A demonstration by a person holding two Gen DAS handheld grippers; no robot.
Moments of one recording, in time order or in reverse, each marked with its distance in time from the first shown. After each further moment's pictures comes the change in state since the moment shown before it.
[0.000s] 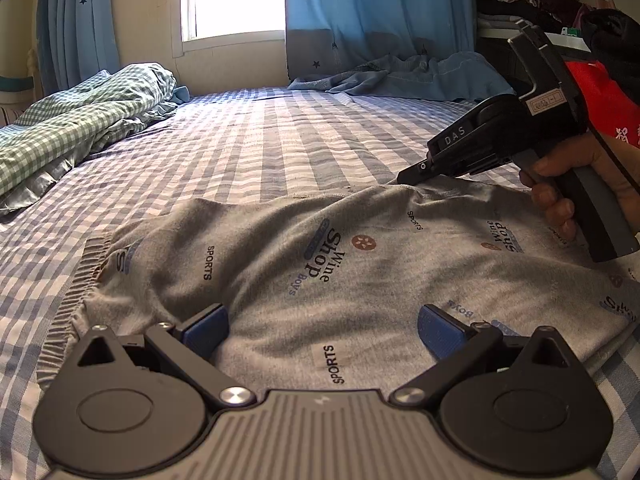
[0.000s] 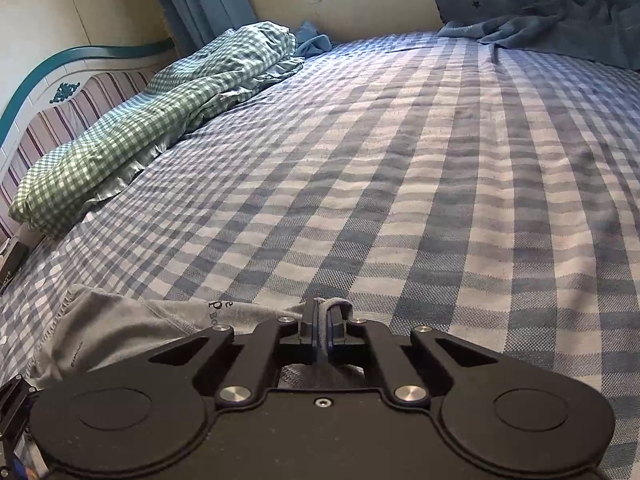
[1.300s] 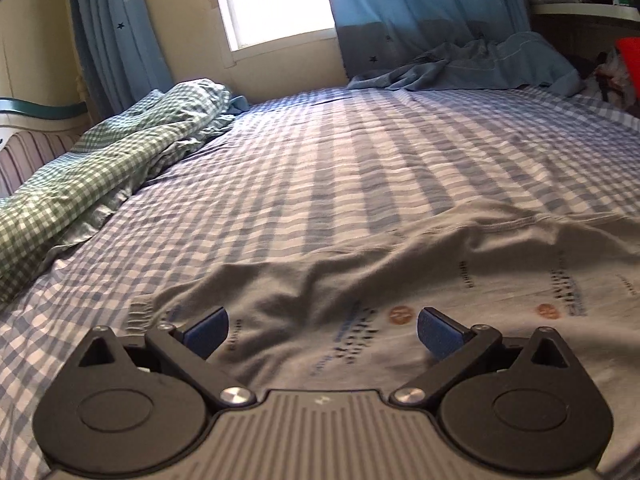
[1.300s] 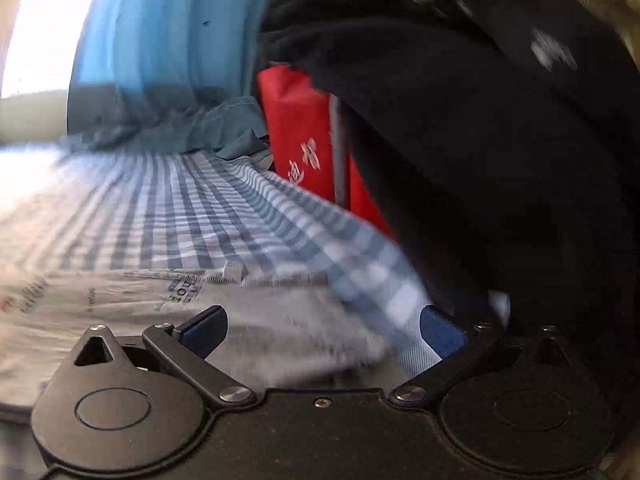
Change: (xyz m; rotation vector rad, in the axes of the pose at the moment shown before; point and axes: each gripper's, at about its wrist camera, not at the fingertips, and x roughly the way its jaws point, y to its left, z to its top) left arm 0.021 -0.044 0.053 0.050 0.027 0.246; right arm -0.341 -0.200 -0.251 0.196 -0.425 -1.056
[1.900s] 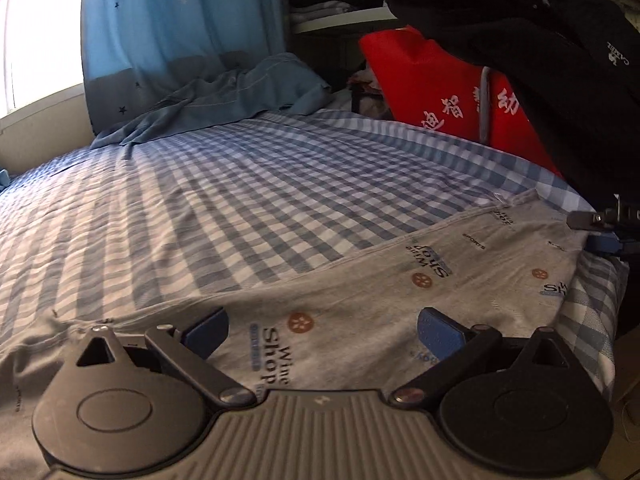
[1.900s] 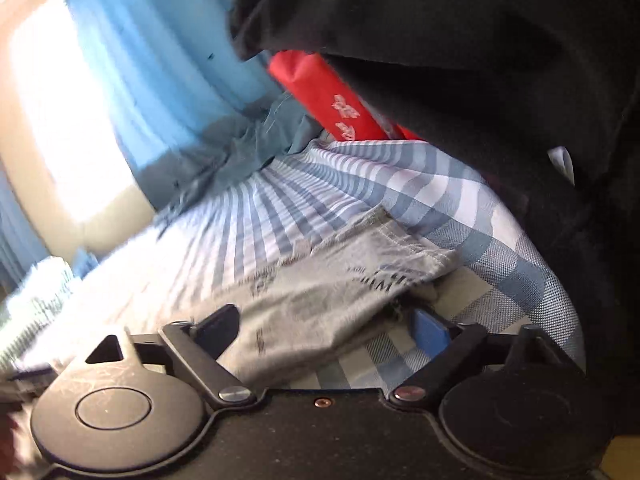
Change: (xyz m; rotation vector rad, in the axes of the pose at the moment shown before) left arm -0.027 -0.229 0.021 0.248 -0.108 -0.597; right arm 0.016 -0.054 -0.009 0.461 0.123 0.422
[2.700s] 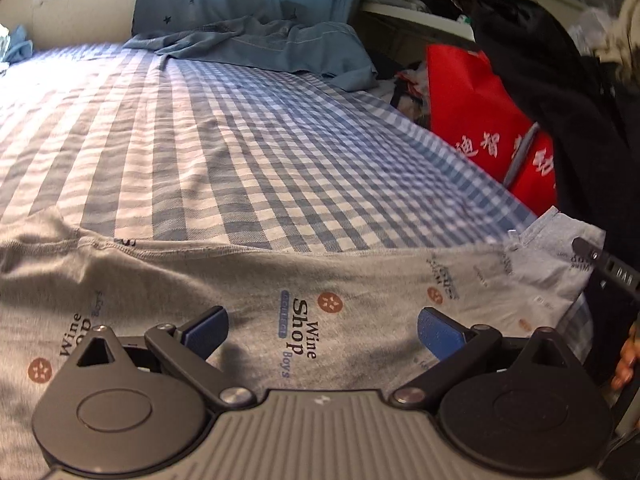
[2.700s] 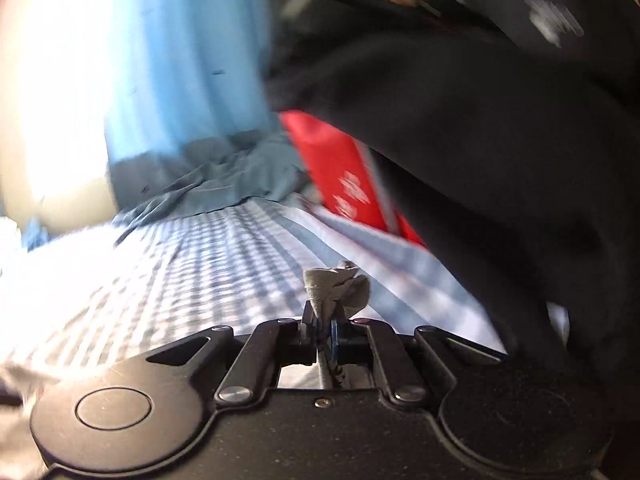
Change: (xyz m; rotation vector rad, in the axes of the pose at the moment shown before) left arm -0.012 0.067 -0.001 -0.376 0.082 -0.114; right arm 0.007 0.086 0.025 -0.370 -0.168 -0.183
